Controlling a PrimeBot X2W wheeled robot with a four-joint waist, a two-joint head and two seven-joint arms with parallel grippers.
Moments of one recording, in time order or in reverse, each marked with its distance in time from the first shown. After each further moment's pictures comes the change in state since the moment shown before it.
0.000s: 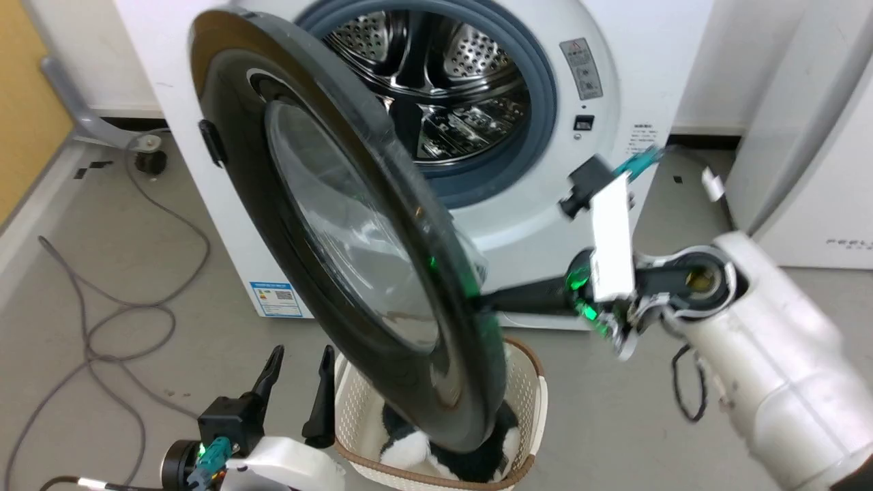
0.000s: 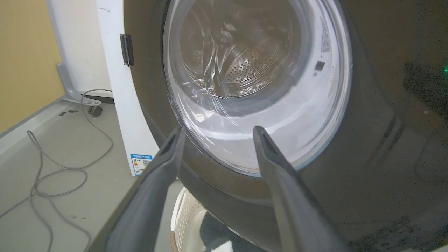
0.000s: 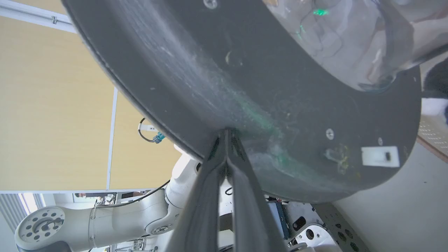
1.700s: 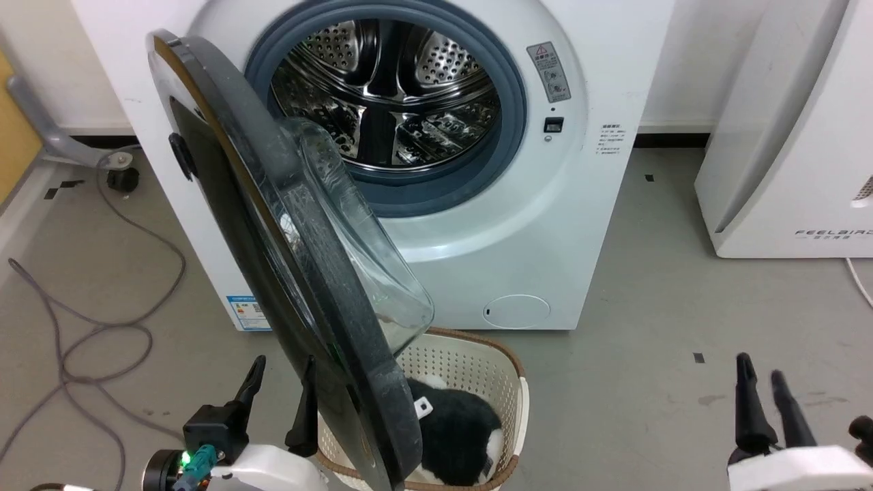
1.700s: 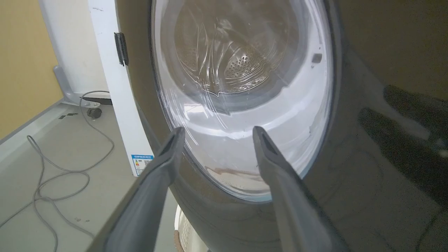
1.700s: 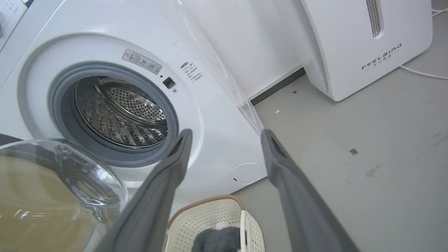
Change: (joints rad) left arm 0.022 0.031 0.013 0.005 0.000 0.025 0.000; right arm 0.784 0.070 -0.629 -0.219 -0.924 0.000 -1.296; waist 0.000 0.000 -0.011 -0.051
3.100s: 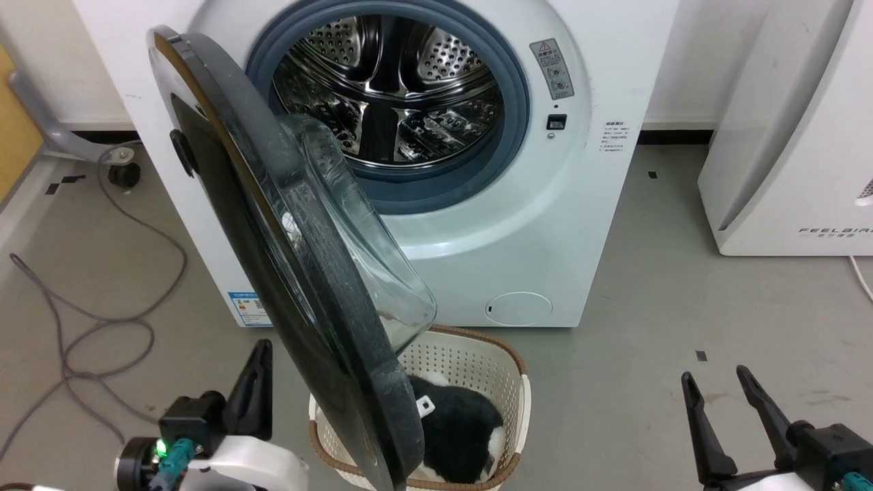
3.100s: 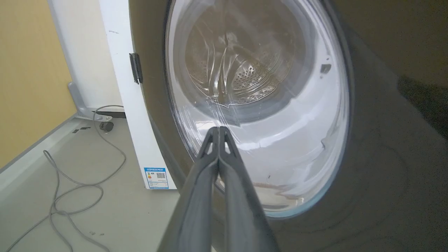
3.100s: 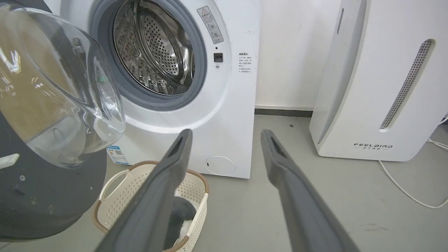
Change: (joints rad) left arm 0.001 0.044 0.005 -0.049 -0.001 0.017 0.000; right arm 0.233 0.095 -0.042 -0.509 -0.707 0.000 0.203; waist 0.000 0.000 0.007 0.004
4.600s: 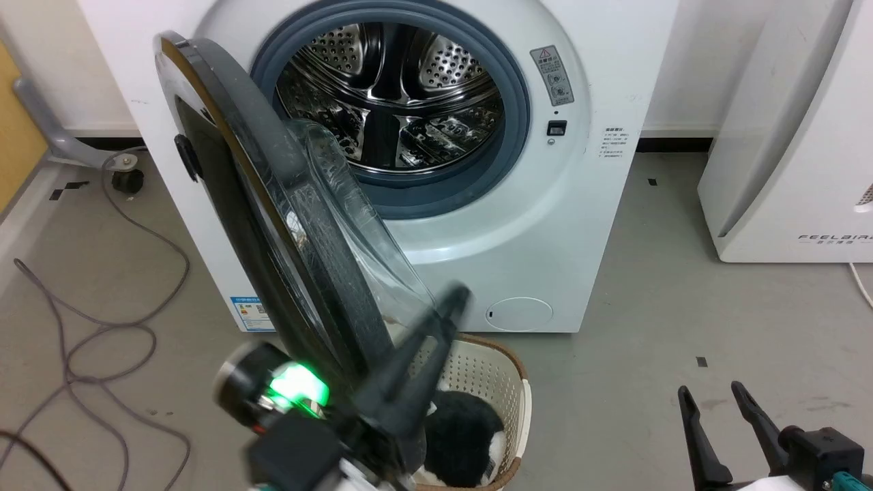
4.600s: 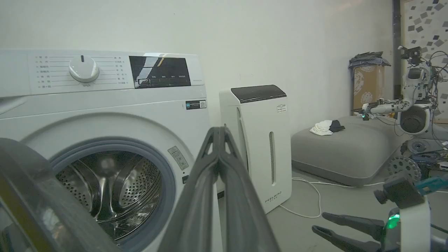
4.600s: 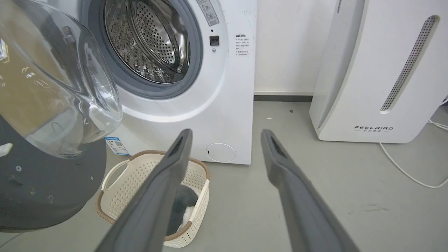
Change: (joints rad) left arm -0.013 0.058 -0.361 -0.767 0.008 -0.075 0.236; right arm 0.002 0.000 0.003 0.044 0.023 0.000 0.034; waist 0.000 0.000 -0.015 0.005
